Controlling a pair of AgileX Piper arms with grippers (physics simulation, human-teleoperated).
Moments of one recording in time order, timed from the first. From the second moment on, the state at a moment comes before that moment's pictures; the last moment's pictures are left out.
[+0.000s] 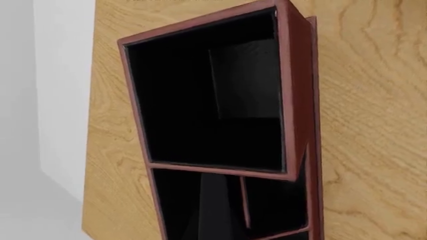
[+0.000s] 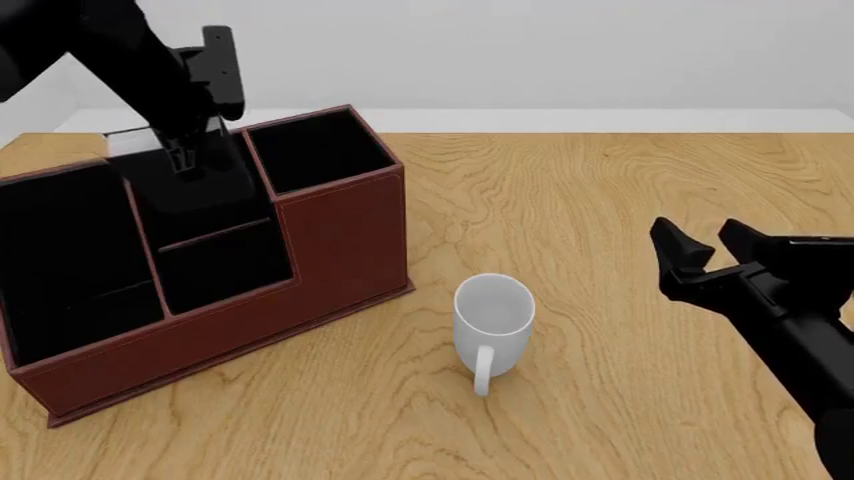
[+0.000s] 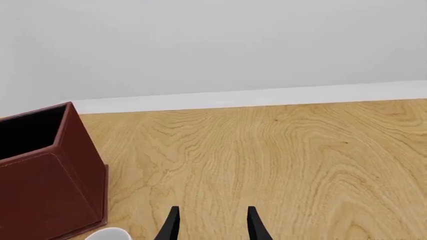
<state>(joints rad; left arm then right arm) -0.15 1.75 -1.82 1.22 1.16 0.12 1.02 -0.31 -0.56 0.12</state>
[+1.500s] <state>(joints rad) -0.13 1.84 -1.81 1.22 1.07 0.11 1.05 -0.30 -0.60 0.12</state>
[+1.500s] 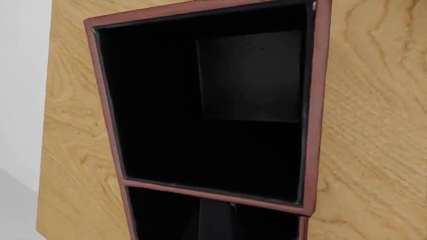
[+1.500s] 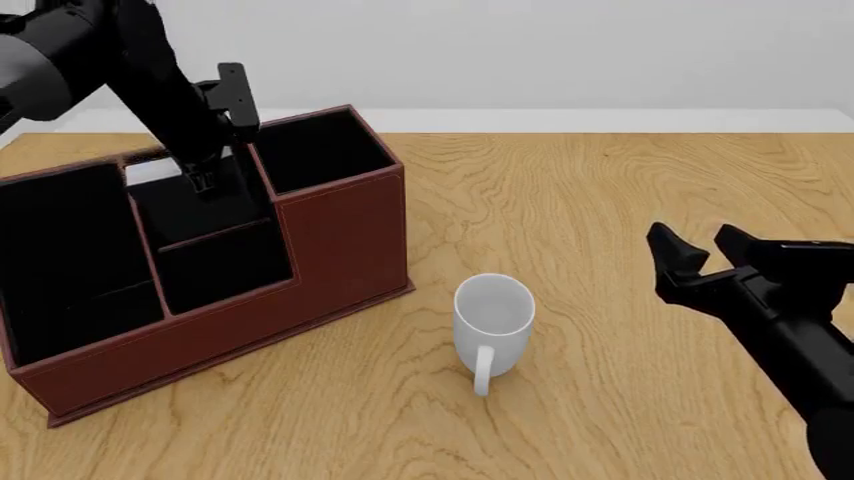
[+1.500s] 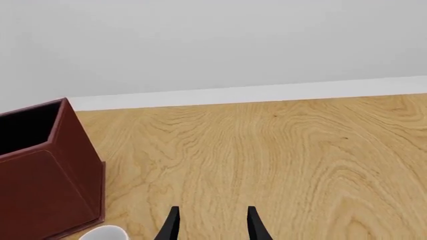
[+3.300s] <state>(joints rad) -0.12 1.79 -1.76 1.19 1.04 0.12 1.05 -0.31 -0.58 0.12</state>
